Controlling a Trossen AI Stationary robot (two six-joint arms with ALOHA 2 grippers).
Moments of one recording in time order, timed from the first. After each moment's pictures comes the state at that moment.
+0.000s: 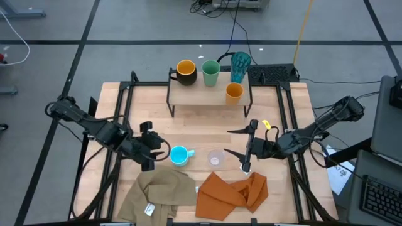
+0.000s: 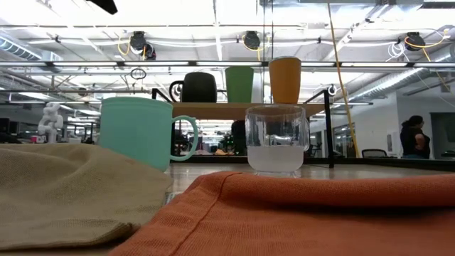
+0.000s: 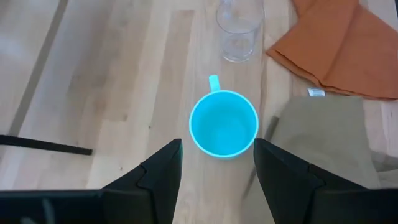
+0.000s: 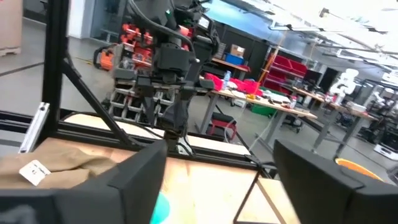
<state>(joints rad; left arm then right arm) -0.49 1.23 1.24 -1.05 -0.41 -0.46 0.51 1.16 0.81 0.39 0.69 -0.31</state>
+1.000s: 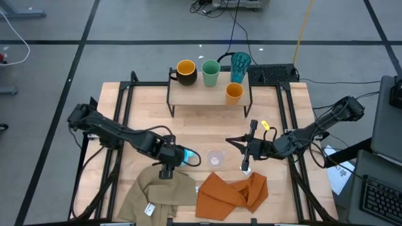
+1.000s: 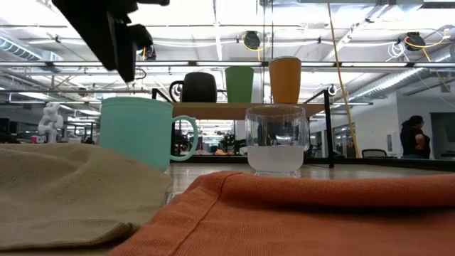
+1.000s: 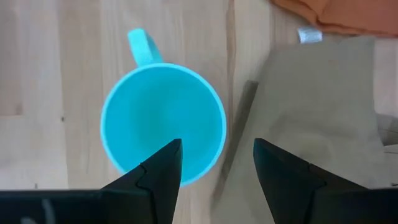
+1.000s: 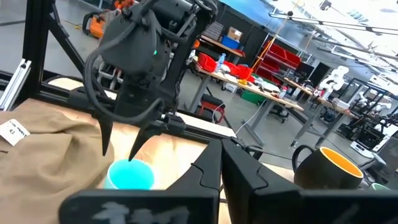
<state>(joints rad) -0.34 1.57 1.24 -0.92 -0.07 -0.31 0.51 1.15 0.81 0.28 0.74 -0.35</state>
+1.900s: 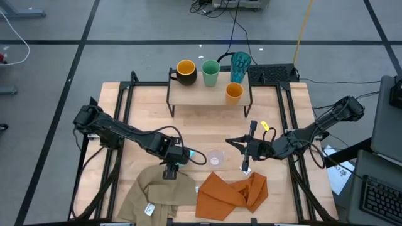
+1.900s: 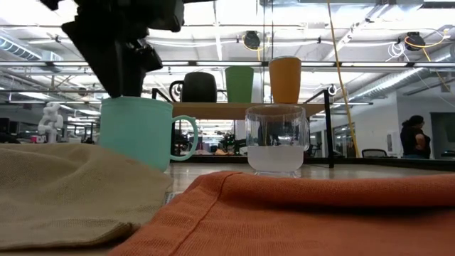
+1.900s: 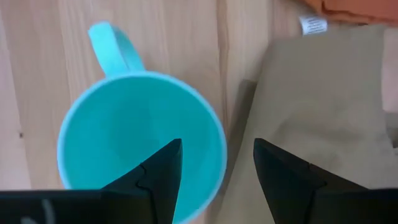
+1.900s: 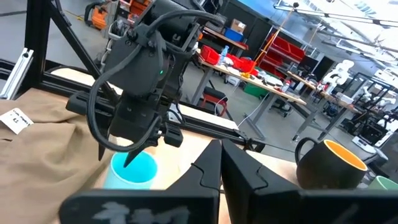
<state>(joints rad) -0.29 1.65 1.22 -0.84 0.03 -0.24 0.51 1.15 0.81 0.23 0.74 -0.33</state>
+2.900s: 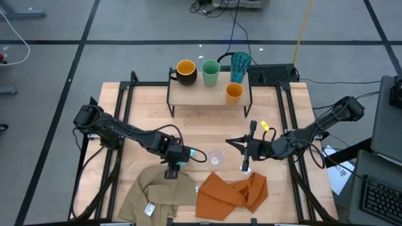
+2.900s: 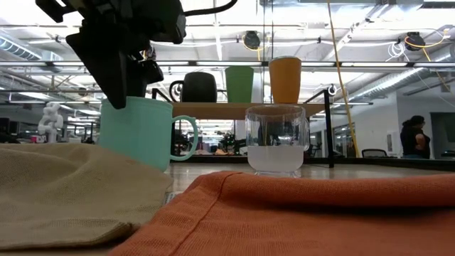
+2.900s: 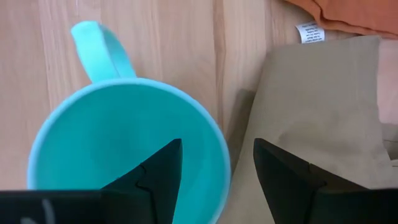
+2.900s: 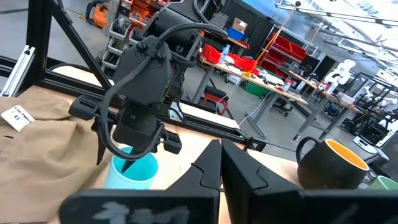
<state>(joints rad) -0.27 1.65 1.15 -0.73 0.08 -0.25 0.51 1.15 0.81 0.22 0.73 -0.33</state>
